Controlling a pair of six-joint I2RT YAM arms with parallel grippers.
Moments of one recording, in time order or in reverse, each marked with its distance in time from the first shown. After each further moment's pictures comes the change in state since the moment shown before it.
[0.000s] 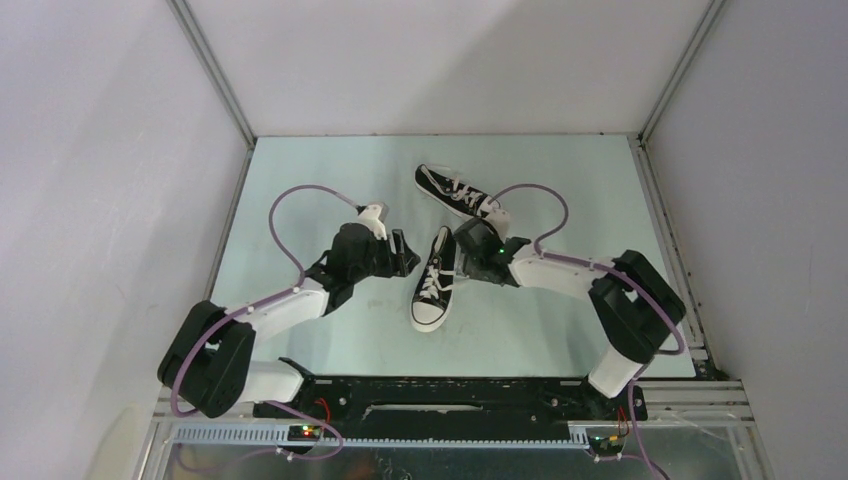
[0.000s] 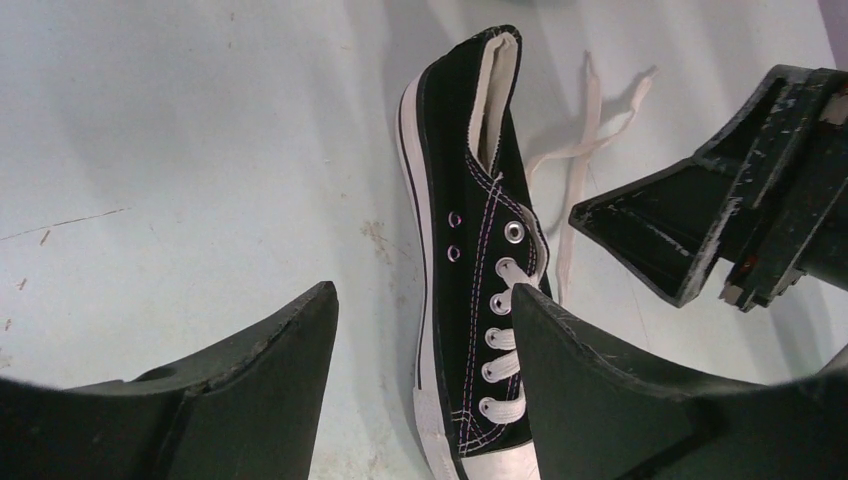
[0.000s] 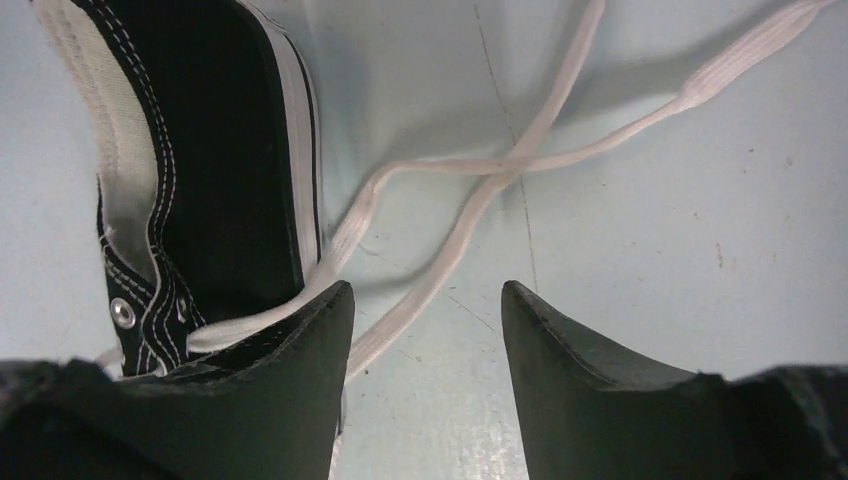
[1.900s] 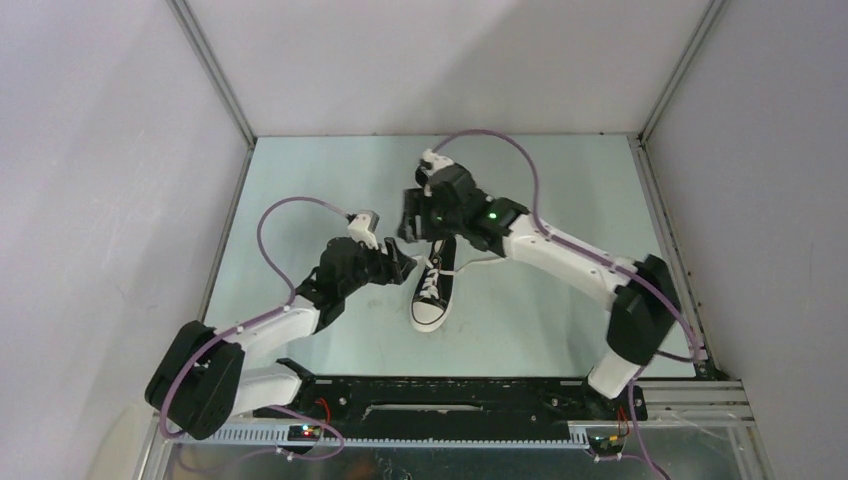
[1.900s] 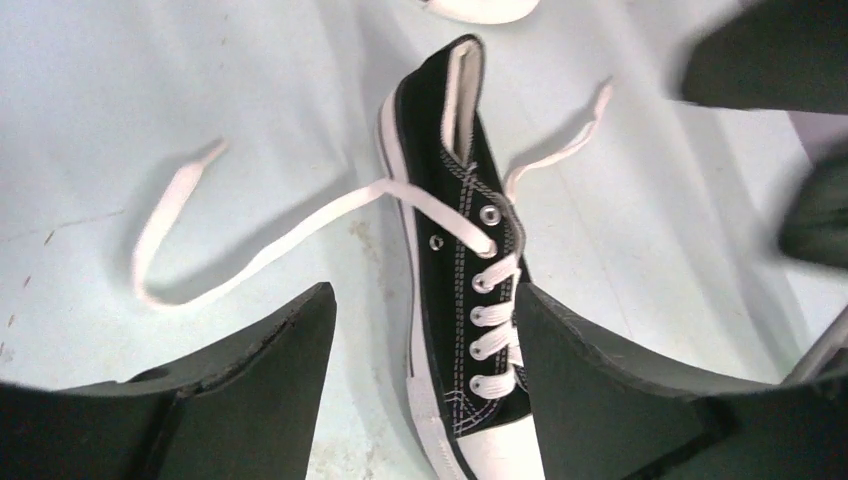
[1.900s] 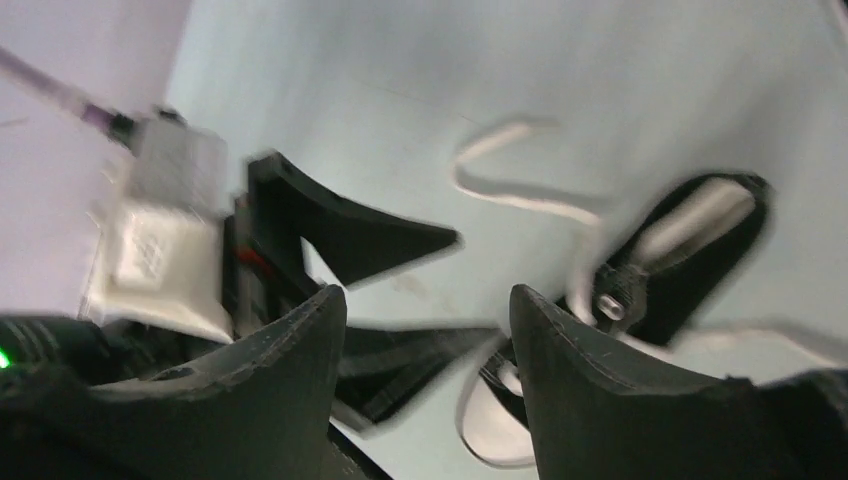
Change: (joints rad) left arm 0.009 -0.132 -0.148 0.167 0.013 0.007; right arm 0.103 0.098 0.571 -0.082 -0.369 -0.251
